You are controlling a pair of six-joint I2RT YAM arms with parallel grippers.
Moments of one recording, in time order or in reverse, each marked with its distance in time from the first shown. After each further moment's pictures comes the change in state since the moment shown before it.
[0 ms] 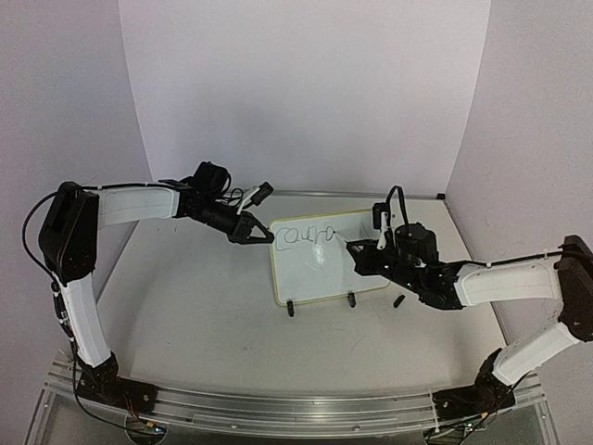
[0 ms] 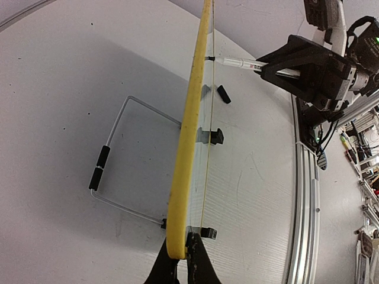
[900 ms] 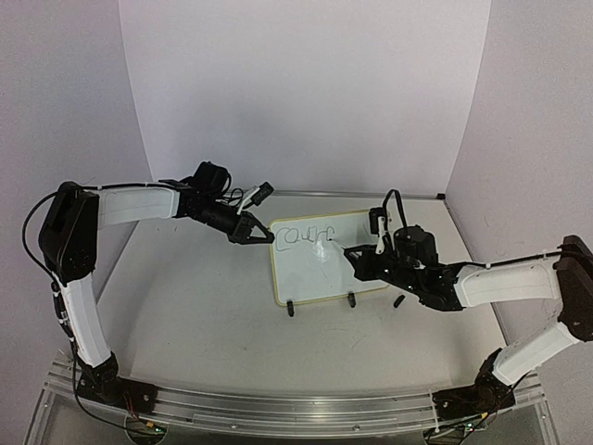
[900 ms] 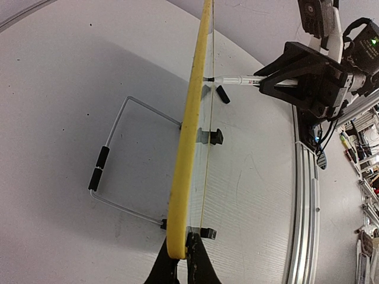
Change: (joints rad) left arm 0.000 0.000 0.000 0.000 0.002 0.003; right arm -0.001 0.002 -0.013 -0.019 -0.060 -0.004
